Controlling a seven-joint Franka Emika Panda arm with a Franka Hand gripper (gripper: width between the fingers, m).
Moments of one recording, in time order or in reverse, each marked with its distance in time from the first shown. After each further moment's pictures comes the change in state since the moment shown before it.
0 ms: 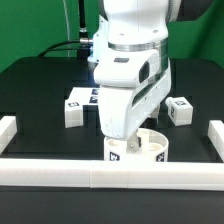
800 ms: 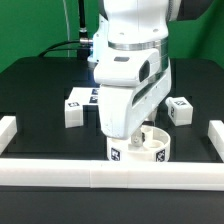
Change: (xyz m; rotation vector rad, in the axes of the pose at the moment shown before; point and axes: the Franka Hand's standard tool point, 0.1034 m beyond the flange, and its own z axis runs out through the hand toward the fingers) arm 0.001 0.001 -0.001 -0.003 0.001 0.000
